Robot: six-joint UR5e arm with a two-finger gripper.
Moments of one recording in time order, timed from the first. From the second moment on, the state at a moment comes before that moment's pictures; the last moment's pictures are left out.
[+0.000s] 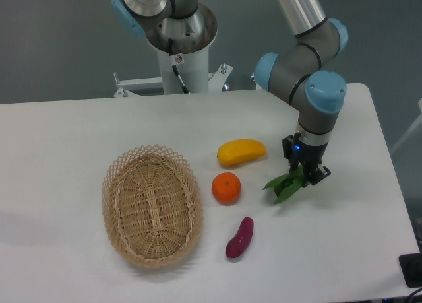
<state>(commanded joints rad) 2.75 -2.02 -1.83 -0.72 1.45 1.74</state>
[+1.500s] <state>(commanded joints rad) 2.80 -1.85 -1.57 -1.03 1.45 1.76</state>
